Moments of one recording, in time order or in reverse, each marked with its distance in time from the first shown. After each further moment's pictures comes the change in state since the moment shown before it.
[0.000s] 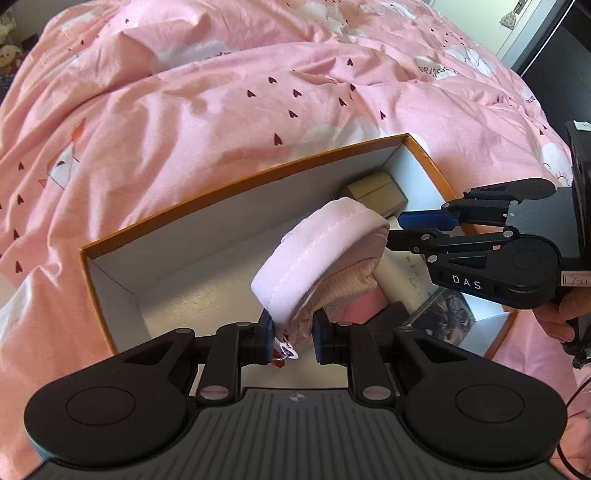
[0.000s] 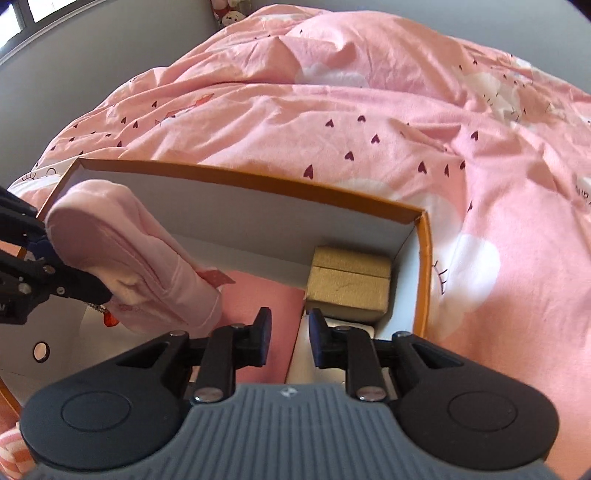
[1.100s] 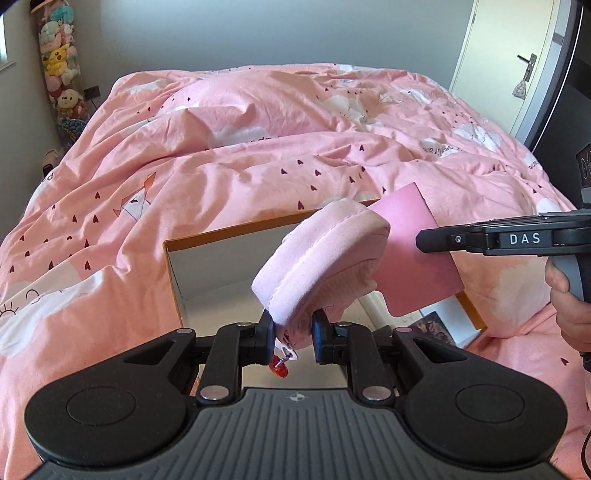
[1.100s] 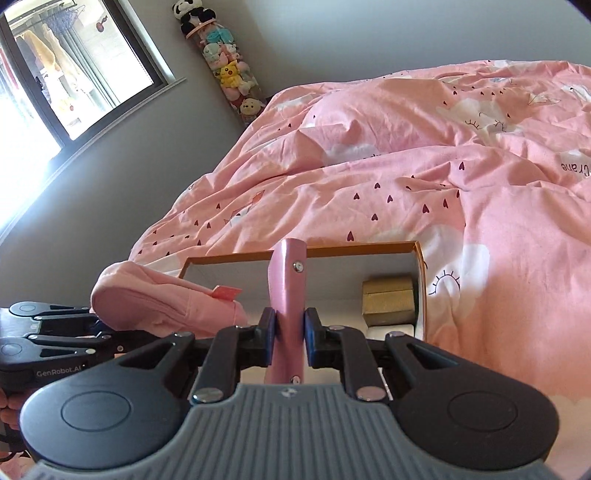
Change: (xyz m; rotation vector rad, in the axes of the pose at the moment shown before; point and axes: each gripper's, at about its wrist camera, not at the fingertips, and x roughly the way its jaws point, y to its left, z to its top) left arm -0.077 -0.030 -0.068 -0.064 -0.326 0.151; right arm -0.112 -0.019 -0.020 0.234 -0.221 0.245
